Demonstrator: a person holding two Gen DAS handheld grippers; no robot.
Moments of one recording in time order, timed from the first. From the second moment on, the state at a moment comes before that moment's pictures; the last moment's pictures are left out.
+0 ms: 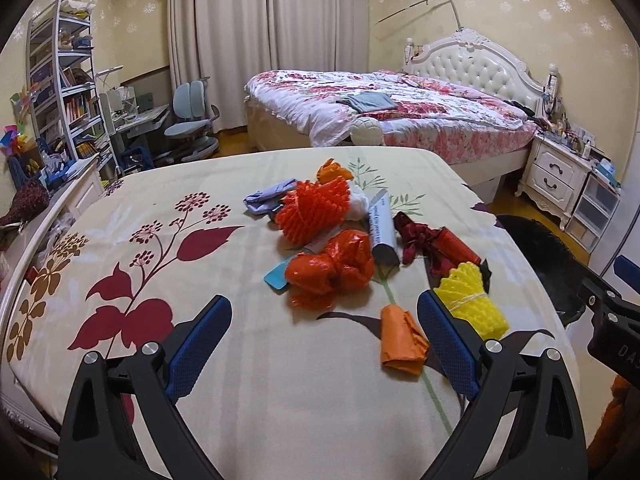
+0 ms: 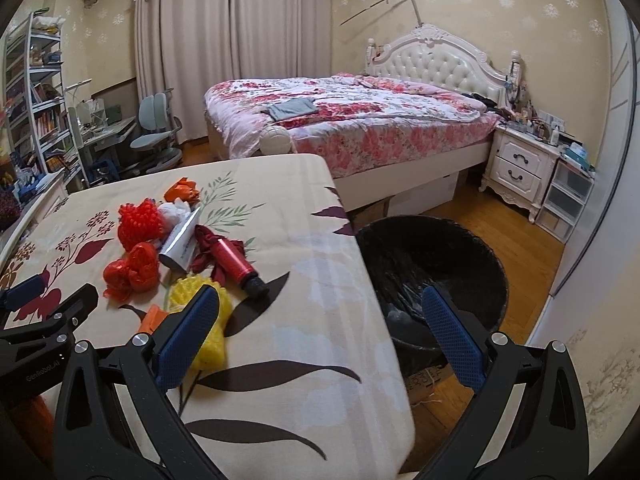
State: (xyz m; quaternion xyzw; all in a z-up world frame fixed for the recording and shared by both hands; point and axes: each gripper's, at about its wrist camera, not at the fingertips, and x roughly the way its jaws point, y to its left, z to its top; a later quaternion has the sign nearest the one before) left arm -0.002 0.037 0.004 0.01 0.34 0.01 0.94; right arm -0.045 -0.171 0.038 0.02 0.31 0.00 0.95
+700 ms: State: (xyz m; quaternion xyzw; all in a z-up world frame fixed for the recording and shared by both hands) left arm -0.006 0.072 -0.018 -0.01 0.36 0.04 0.93; right arm -0.024 -0.100 0.001 -0.02 0.39 0.11 0.91
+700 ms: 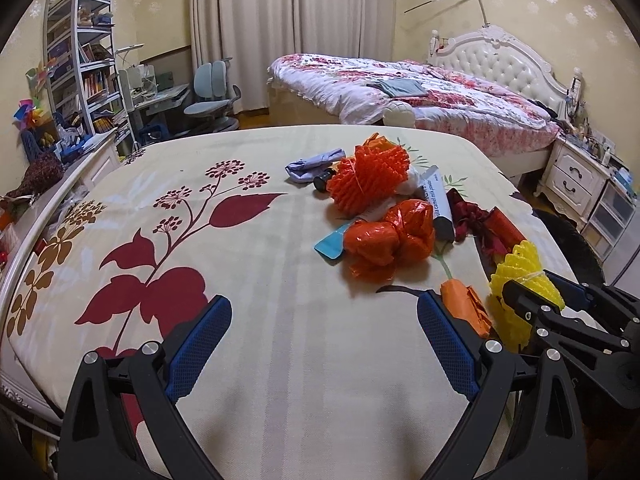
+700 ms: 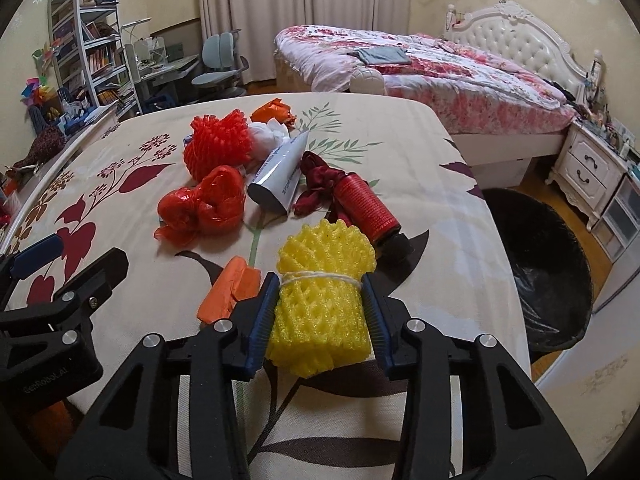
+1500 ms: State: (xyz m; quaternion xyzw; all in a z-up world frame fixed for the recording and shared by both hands) left arm 0.015 -0.011 -0.050 0.05 0.41 -0.05 0.91; right arm -0.034 -0.183 0.008 0.02 0.36 0.03 0.93
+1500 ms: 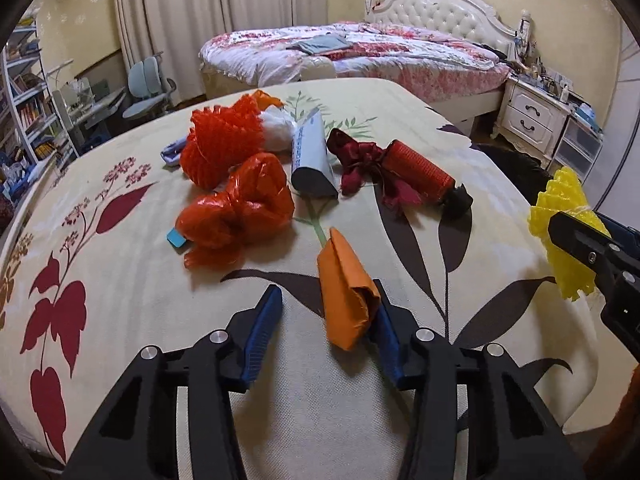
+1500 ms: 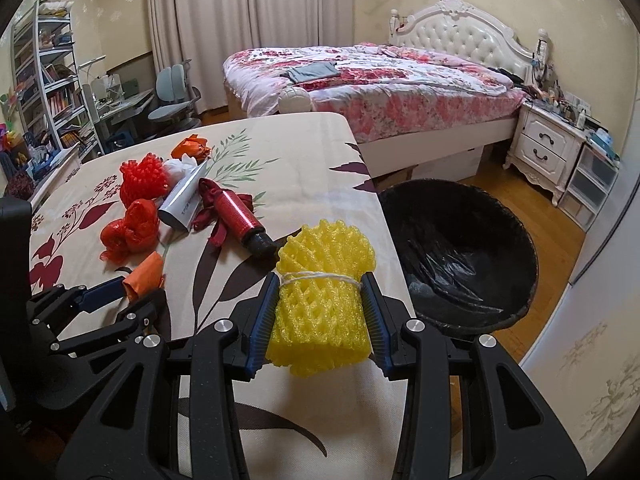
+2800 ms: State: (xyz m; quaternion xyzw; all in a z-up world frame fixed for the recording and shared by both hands) left arm 0.103 -0.154 -0.007 0.07 0.32 -0.17 0.93; right arm 0.043 -0.313 -0.003 0.06 0.35 -0.10 0.93
